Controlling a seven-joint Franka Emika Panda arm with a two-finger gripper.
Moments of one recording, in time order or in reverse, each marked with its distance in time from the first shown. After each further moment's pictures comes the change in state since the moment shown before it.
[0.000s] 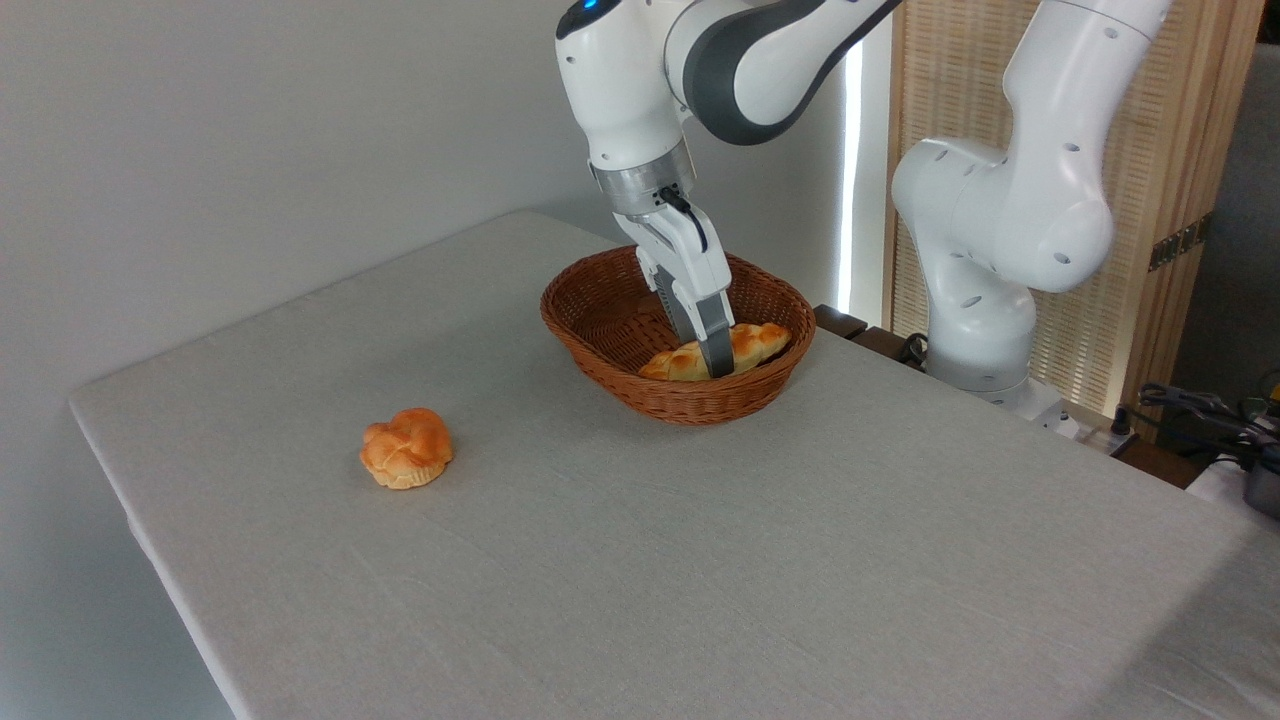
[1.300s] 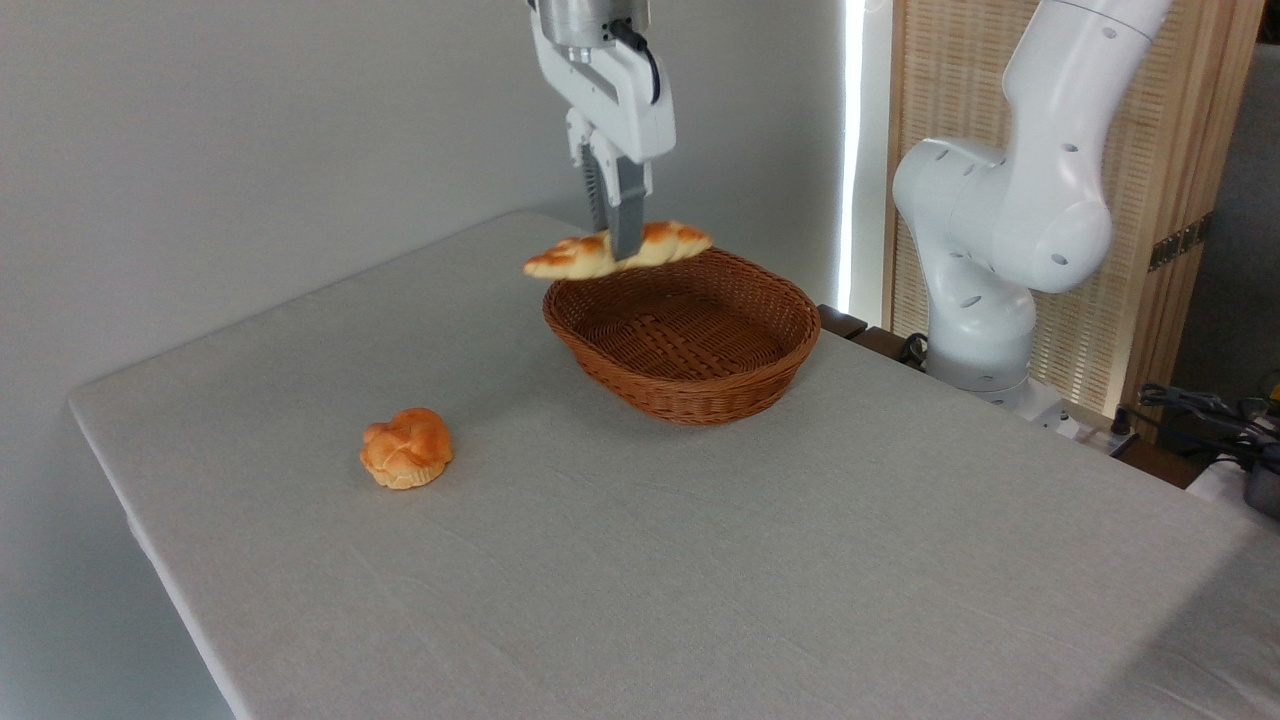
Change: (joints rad) arm -0.020 0.033 0.159 0.377 -0.050 -0.133 0.000
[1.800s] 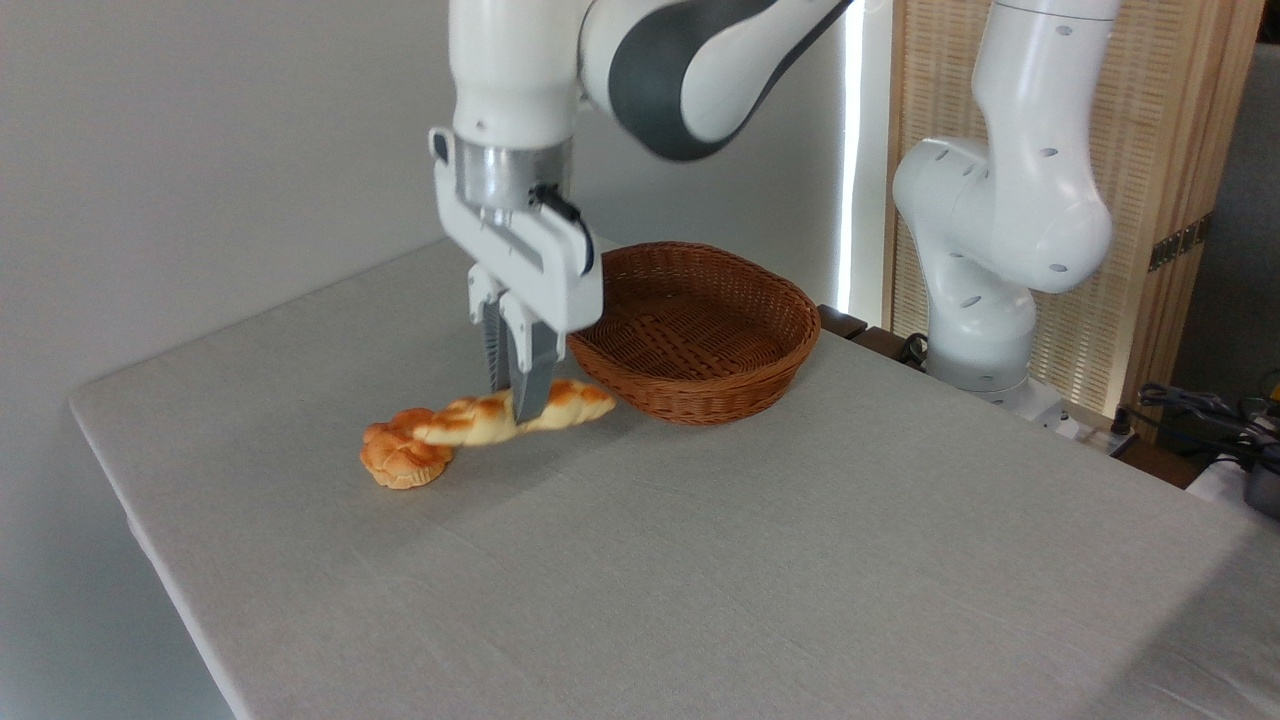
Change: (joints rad) arm 0.000 0.303 0.111 0.030 0.070 0.412 -0.027
